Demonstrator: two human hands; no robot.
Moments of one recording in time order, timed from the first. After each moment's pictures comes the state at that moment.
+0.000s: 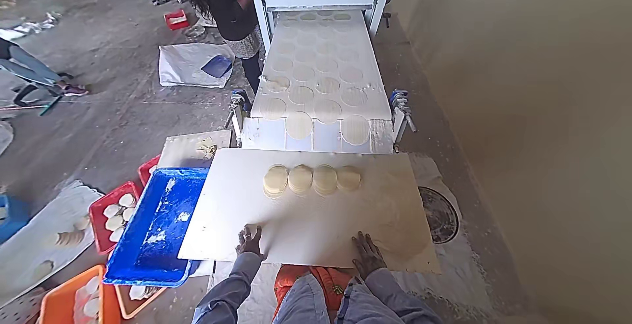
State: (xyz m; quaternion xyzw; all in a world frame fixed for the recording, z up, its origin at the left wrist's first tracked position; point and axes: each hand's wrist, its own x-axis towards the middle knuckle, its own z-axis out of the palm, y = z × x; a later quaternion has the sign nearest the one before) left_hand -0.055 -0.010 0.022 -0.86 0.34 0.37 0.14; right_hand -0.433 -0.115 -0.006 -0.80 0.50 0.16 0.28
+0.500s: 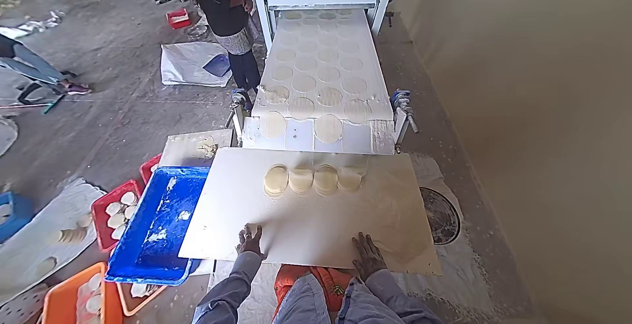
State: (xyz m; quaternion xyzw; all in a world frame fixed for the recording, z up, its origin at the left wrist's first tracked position) left_hand -0.054 -0.011 0.018 -0.86 0.34 0.36 0.14; right_hand -0.435 -0.115 -0.014 -0.81 0.50 0.17 0.27
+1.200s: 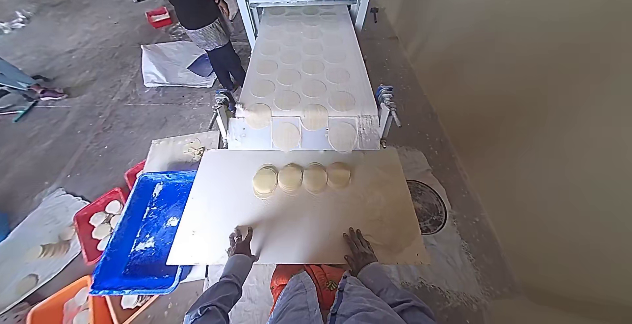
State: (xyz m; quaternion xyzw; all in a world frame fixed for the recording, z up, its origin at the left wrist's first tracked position) left_hand -0.053 -0.010 0.014 -0.86 0.34 0.36 0.14; right_hand -0.437 -0.115 -0.009 -0.81 0.49 0.16 0.28
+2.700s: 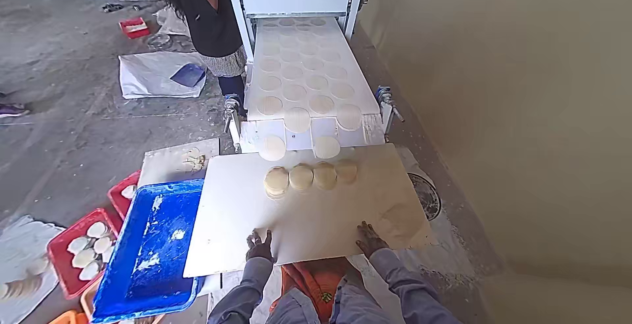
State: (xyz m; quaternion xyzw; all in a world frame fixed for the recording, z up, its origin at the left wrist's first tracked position) left_hand -0.042 -0.002 0.031 -0.81 0.42 0.35 0.19; right_hand -0.397 -0.108 0.011 -0.70 0.61 0.19 0.33
